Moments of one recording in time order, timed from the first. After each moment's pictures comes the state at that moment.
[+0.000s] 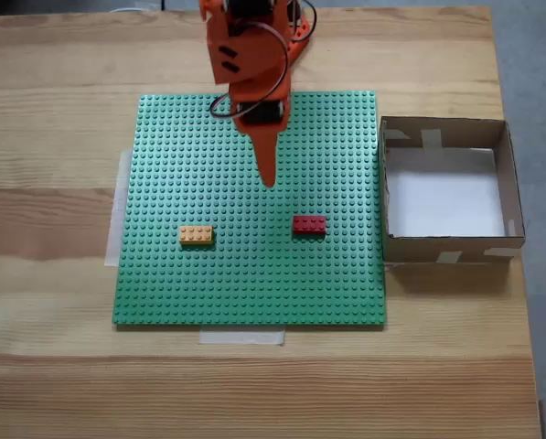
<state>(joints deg) -8.7 119.7 123.8 70.8 7.4</state>
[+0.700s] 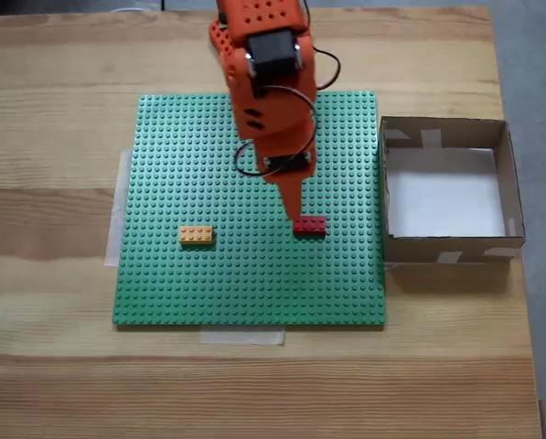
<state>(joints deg) -13.8 93.2 99.4 76.4 3.8</state>
